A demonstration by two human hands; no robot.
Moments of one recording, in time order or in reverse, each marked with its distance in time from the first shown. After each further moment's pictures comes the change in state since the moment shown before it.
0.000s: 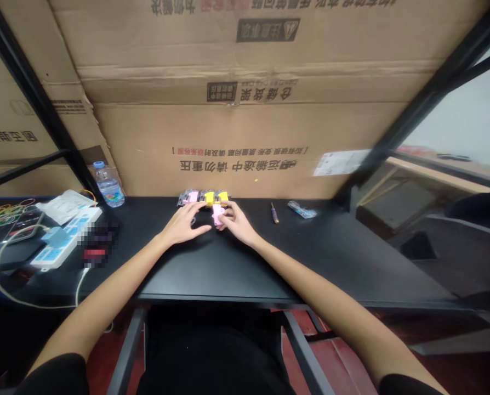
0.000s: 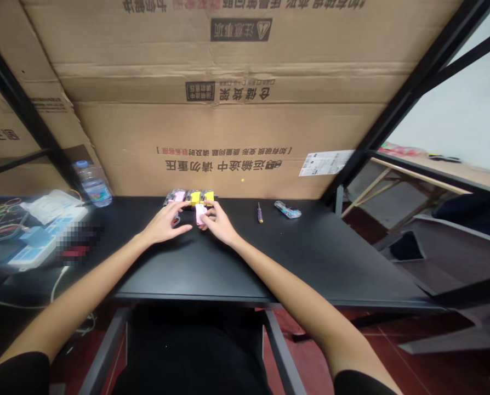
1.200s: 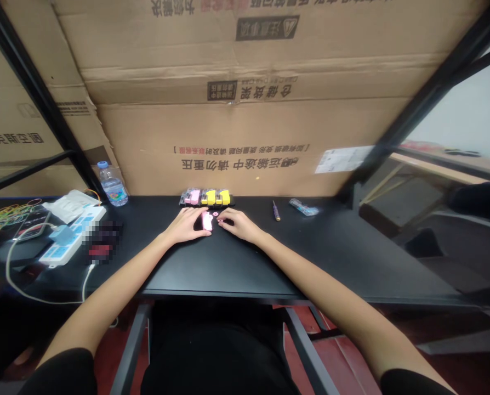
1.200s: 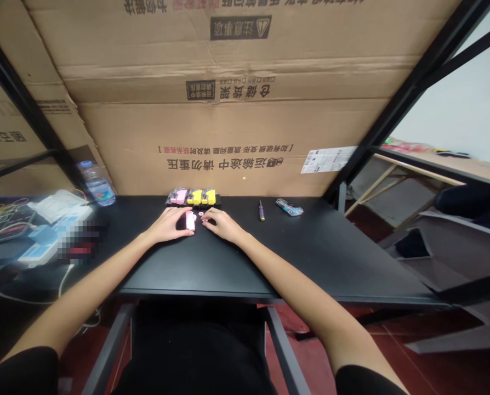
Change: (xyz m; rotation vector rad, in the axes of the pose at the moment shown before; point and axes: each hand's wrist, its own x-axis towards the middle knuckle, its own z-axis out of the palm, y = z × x) left_hand -0.004 -0.018 0.011 0.181 -0.130 0.027; right_hand 0.003 0.006 -0.025 -0.738 -0.242 -0.447
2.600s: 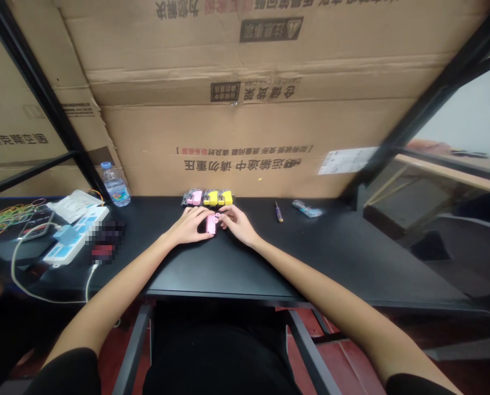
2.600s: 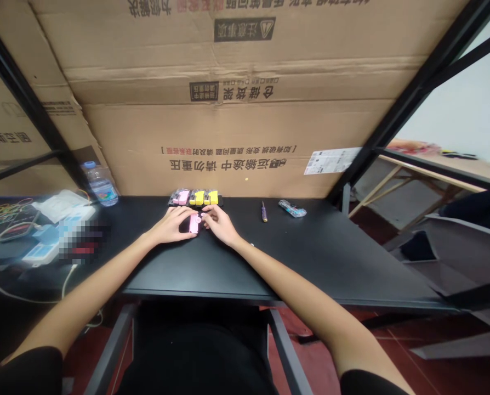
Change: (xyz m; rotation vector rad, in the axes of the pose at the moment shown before) left_hand 0.000 0.009 -0.007 0.015 -0.033 0.110; right_hand 0.006 -0.017 0.024 0.507 0.229 0.314
